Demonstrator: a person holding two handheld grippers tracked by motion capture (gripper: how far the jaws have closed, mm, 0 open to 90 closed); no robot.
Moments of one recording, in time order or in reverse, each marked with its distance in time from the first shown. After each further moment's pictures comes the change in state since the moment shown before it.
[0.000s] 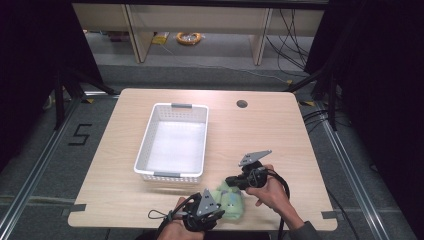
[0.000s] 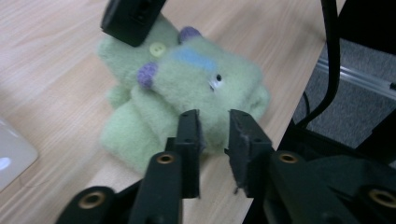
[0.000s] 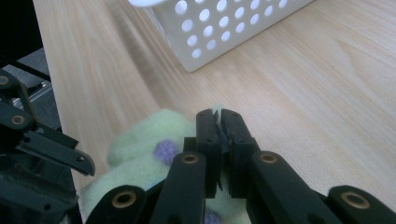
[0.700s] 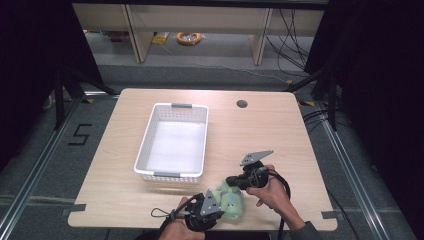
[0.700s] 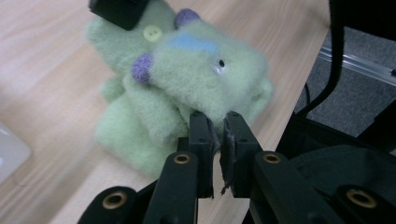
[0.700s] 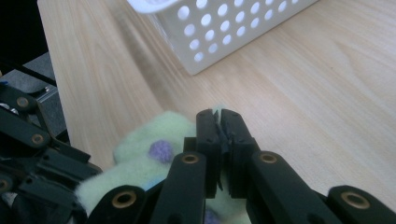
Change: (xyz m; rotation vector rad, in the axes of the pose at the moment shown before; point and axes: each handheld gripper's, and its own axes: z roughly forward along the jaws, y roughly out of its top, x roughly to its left) left arm 0.004 0.004 -0.001 0.044 -0.017 0.011; right arm 0.002 -0.001 -0.003 -0.019 0.004 0.019
